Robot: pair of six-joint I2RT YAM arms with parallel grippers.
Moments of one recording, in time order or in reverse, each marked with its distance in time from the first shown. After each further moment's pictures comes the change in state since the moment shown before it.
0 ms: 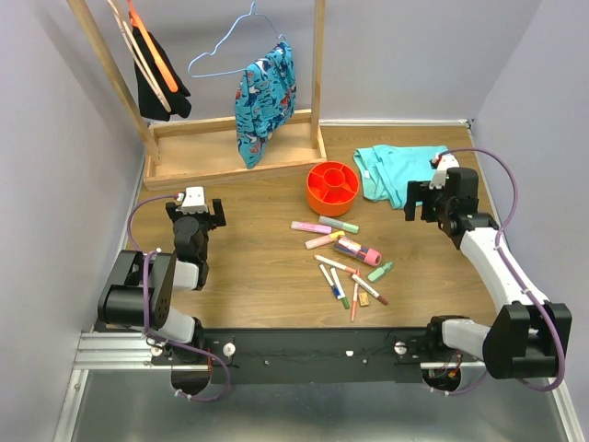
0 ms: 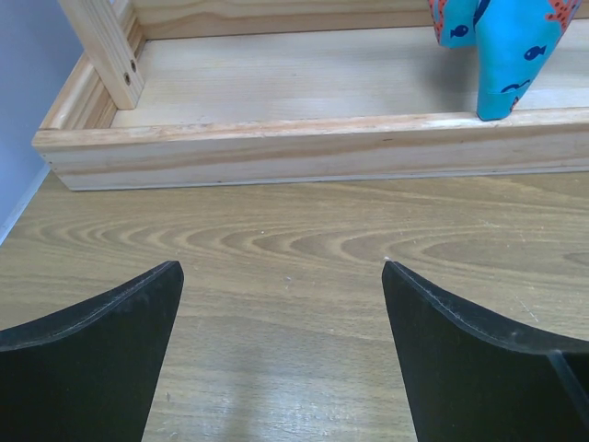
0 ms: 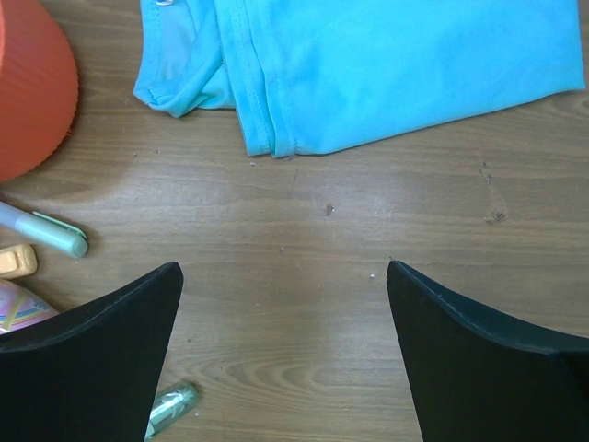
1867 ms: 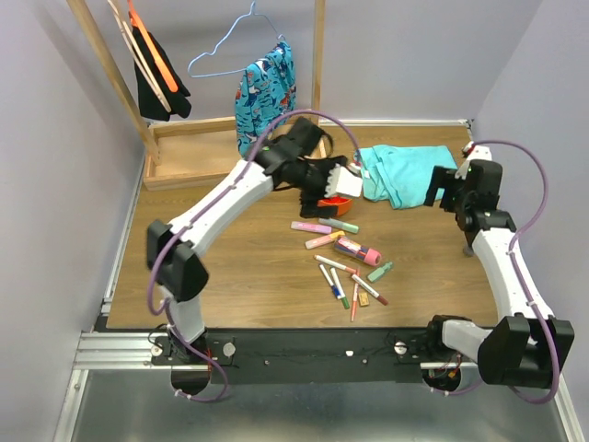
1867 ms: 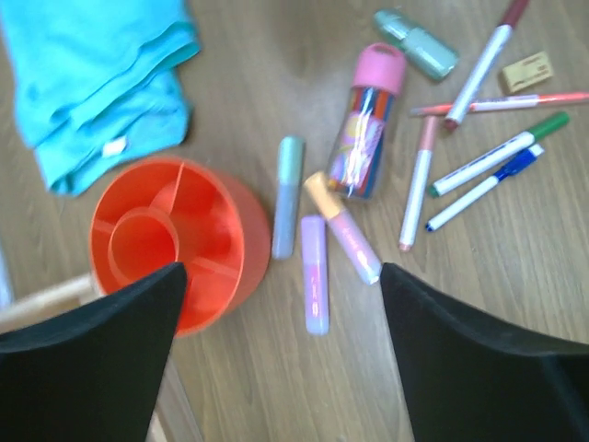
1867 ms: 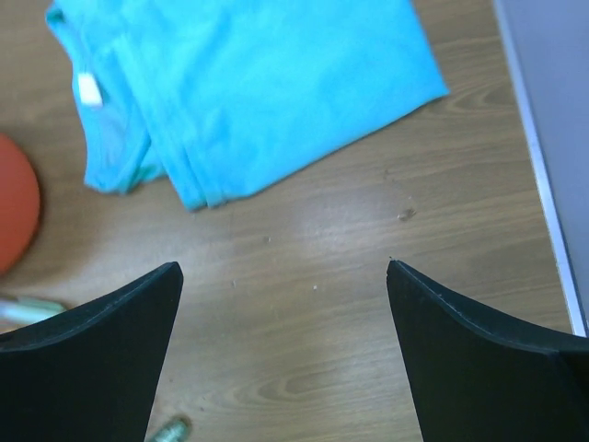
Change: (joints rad) left arm -0.590 0.252 1.519 -2.074 0.802 0.952; right arm -0.093 -0.062 0.042 -0.030 0.090 0.065
